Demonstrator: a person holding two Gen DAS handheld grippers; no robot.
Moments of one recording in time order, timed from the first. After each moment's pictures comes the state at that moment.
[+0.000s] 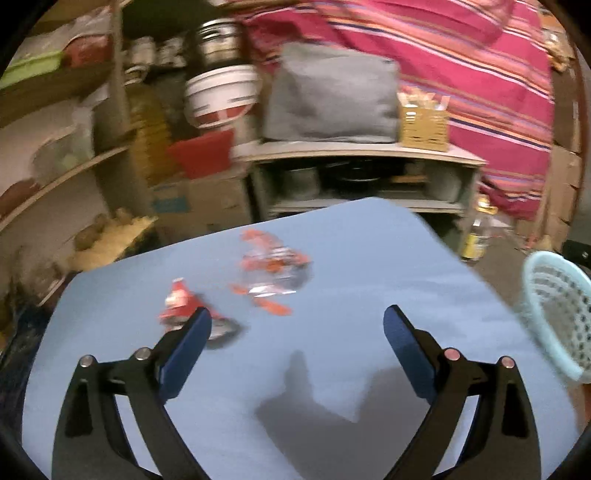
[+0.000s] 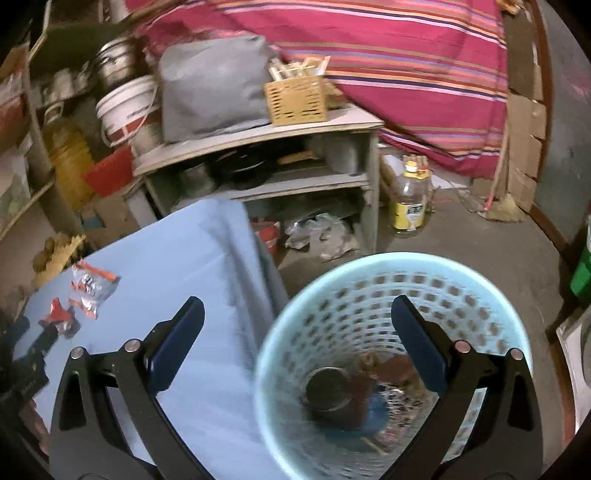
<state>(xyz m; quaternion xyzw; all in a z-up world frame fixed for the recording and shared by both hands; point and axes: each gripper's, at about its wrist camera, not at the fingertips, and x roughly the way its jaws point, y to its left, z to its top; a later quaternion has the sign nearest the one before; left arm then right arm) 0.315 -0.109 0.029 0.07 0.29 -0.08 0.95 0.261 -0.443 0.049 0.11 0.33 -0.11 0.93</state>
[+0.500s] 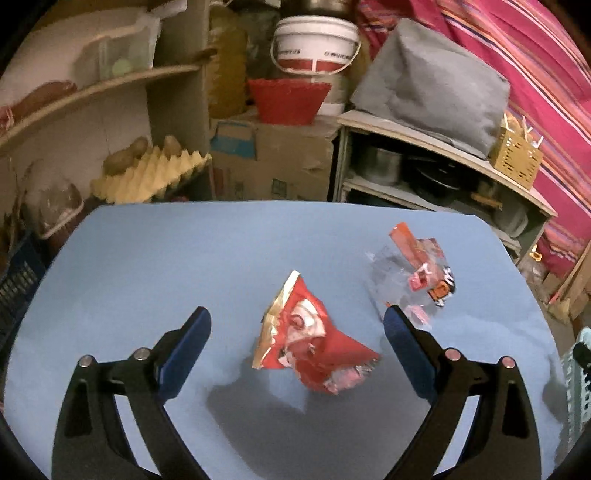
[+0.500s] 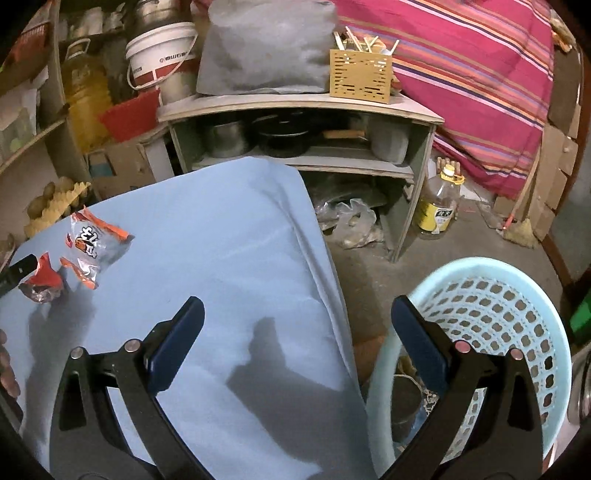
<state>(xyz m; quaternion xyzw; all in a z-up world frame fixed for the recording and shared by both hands) 0.404 0.006 0.005 -0.04 0.37 -0.01 0.93 0.323 -0.365 0.013 0.04 0.38 -0.08 0.92</state>
